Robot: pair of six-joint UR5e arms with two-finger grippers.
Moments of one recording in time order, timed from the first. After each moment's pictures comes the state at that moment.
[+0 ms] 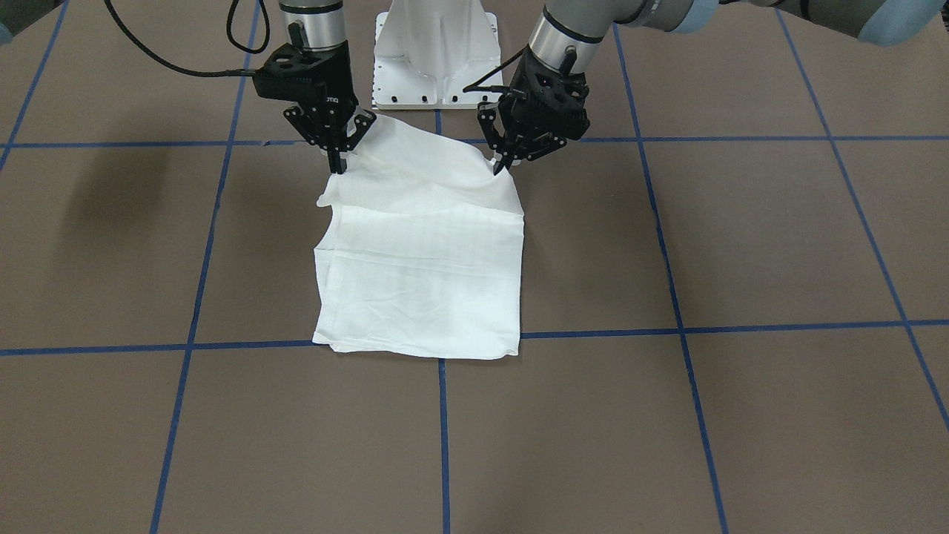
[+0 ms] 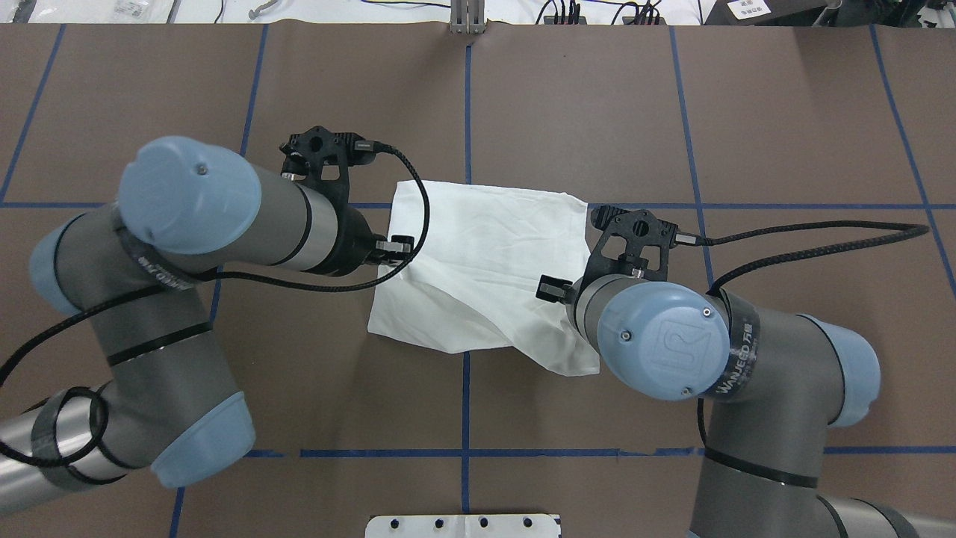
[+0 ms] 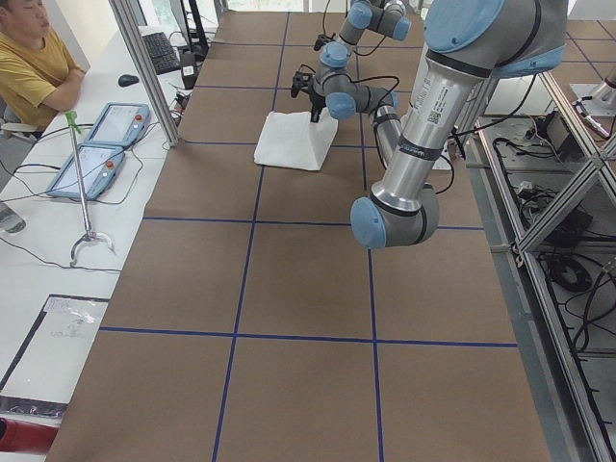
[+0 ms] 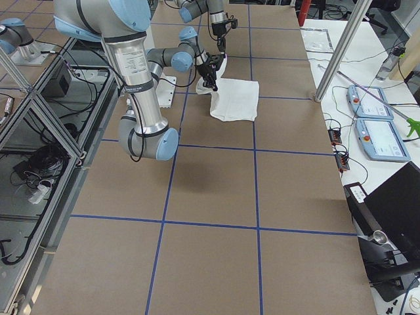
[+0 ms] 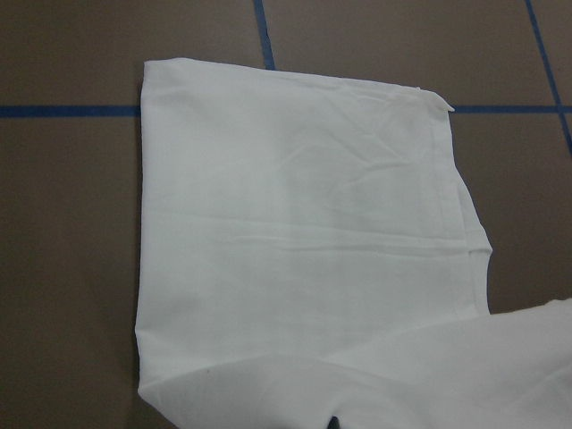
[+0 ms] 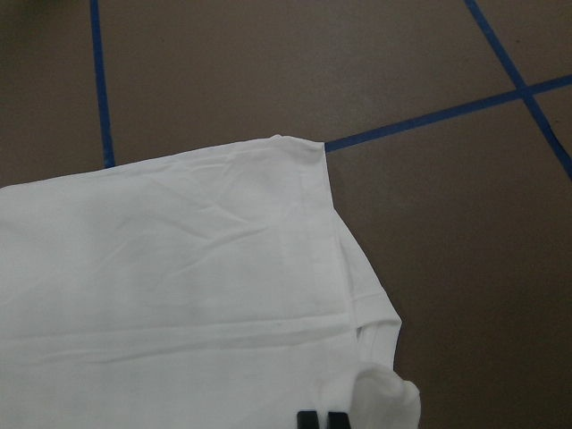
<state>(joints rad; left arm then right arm) -0.57 -2.15 -1.94 -1.73 -1.83 -1.16 0.36 -1.10 2.11 -1.76 1.40 1.60</state>
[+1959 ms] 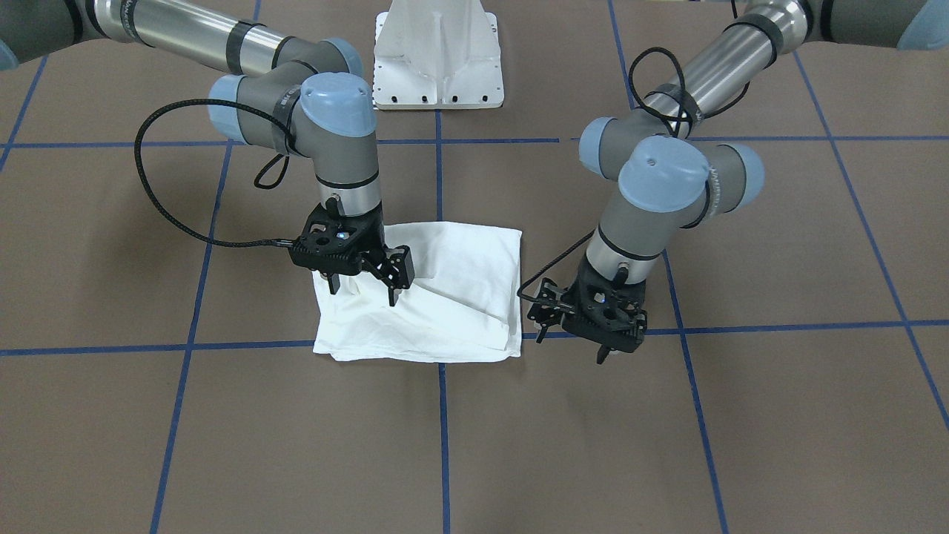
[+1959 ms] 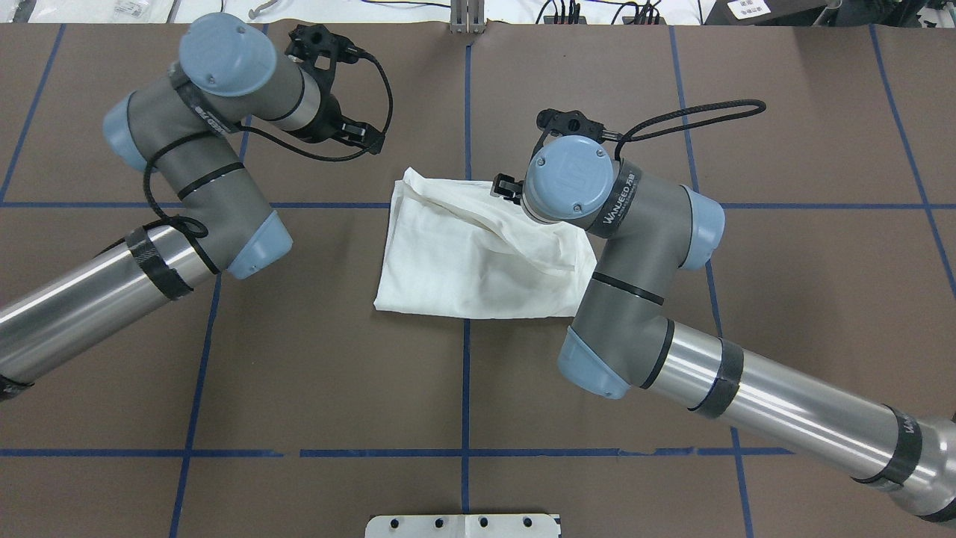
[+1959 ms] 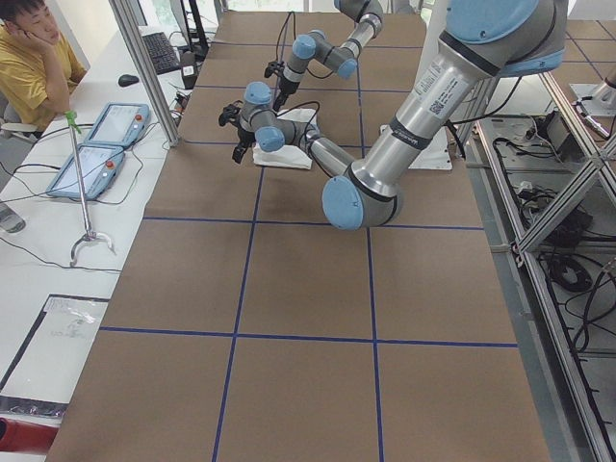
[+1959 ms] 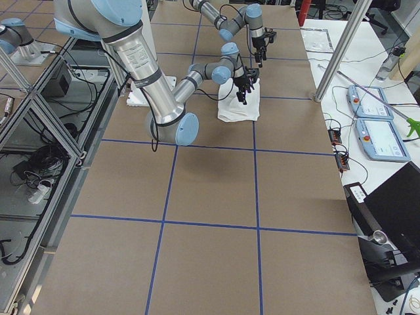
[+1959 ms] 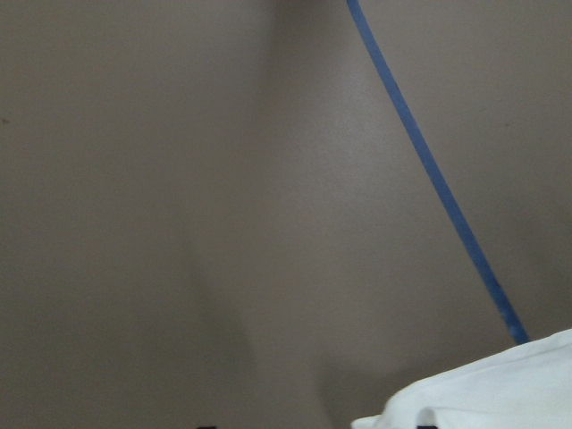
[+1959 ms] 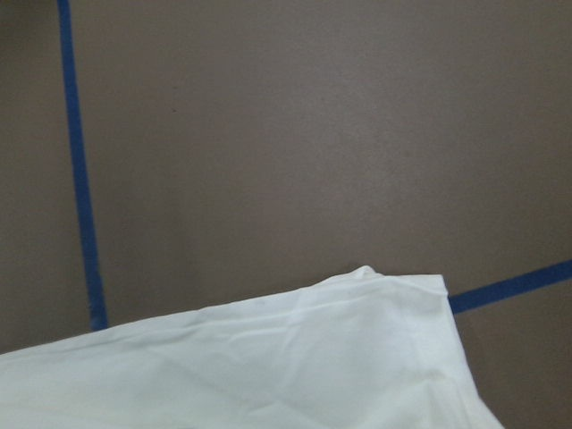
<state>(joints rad) -0.82 -2.26 -1.36 -2.08 -1.92 -0.70 0.56 -0.86 1.56 -1.44 1.57 1.47</state>
